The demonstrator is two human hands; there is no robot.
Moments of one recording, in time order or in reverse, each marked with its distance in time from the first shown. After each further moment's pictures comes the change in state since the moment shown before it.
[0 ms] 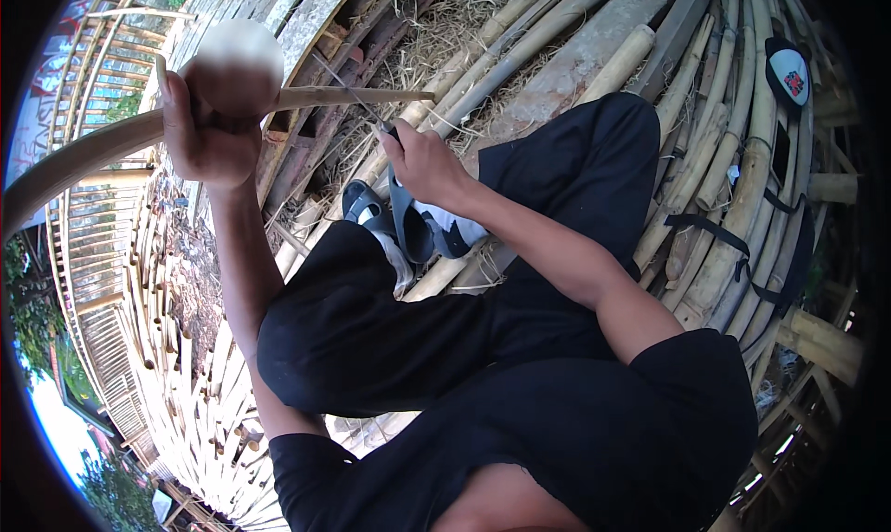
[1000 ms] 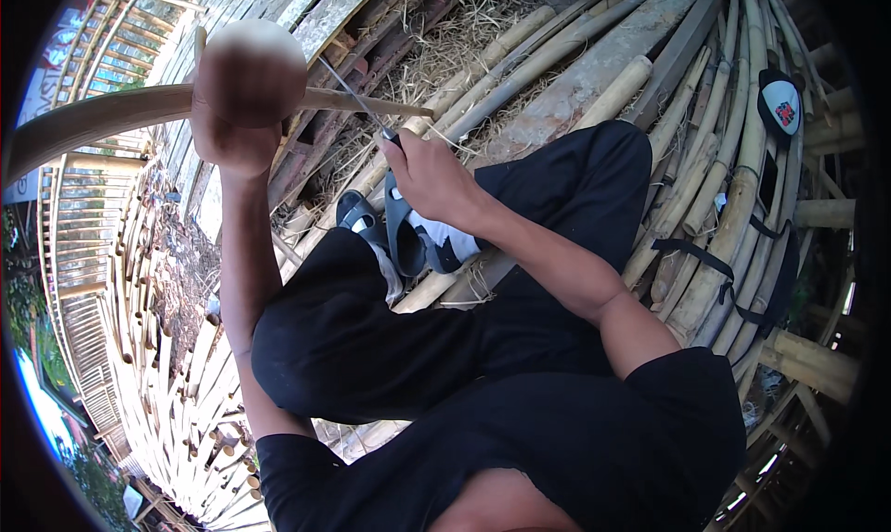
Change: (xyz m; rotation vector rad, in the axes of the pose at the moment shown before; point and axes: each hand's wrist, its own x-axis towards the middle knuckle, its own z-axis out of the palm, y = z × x) left_hand 0.001 -0.007 0.005 -0.001 0.063 0.008; right_hand -0.002 -0.026 -0.026 -0.117 -0.065 0.032
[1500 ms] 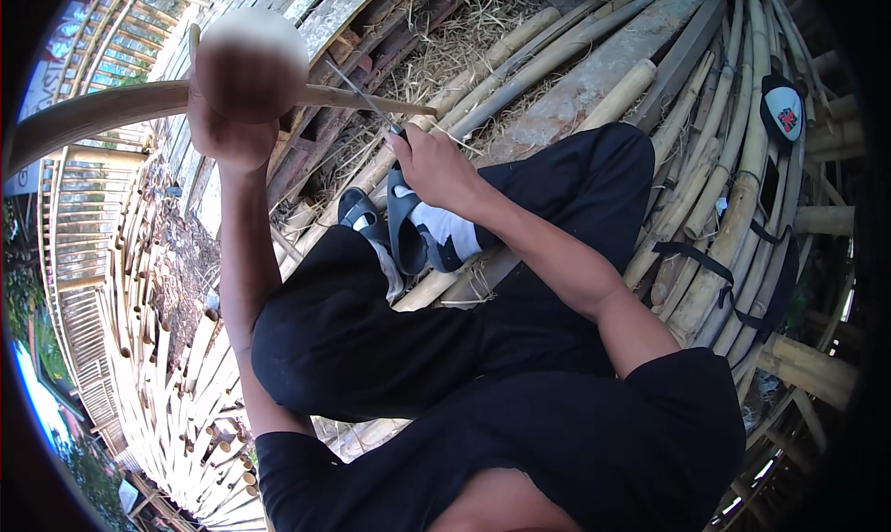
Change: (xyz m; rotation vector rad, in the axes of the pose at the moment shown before) left_hand 0.004 0.002 -0.001 -0.026 0.066 0.002; right_hand 0.013 0.013 0.005 0.002 0.061 -0.082
